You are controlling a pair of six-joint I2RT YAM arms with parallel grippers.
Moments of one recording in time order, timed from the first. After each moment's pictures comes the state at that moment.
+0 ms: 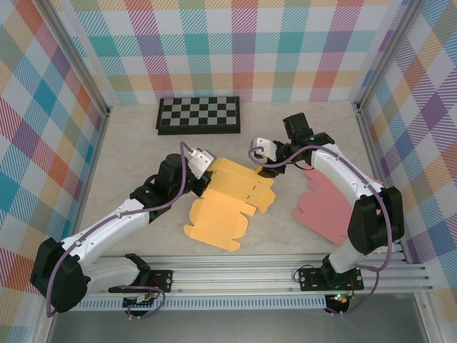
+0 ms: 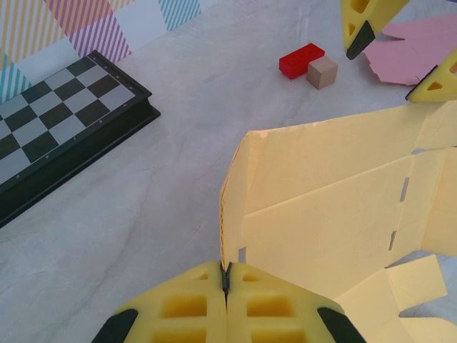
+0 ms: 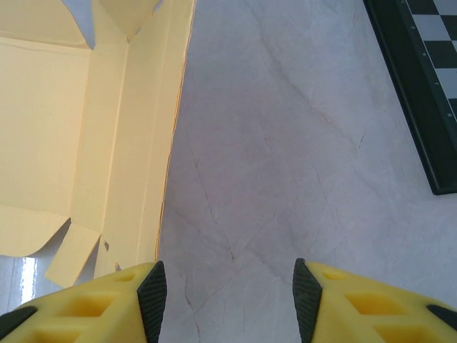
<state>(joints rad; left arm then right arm) -0.63 1.14 0.79 -0.13 0.01 0.16 0.38 1.58 1.31 -0.73 -0.60 -0.99</state>
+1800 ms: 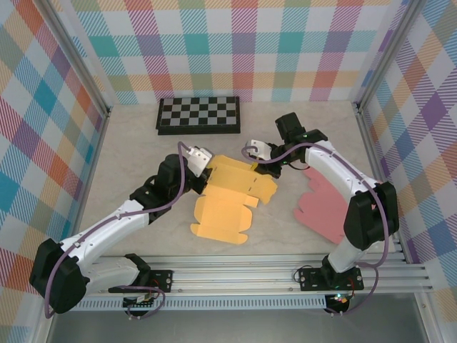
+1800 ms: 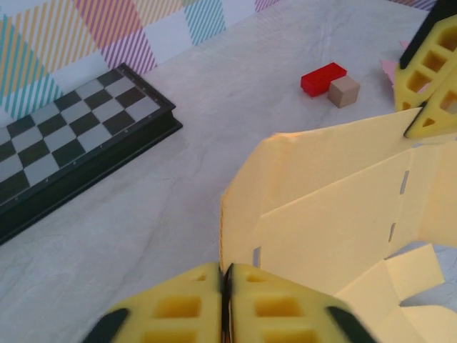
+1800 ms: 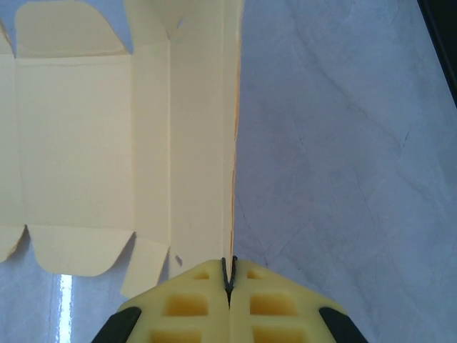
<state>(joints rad) -0.65 1.13 0.79 -0.10 -0.08 0.12 0.43 1.63 1.37 -0.83 -0.57 -0.96</state>
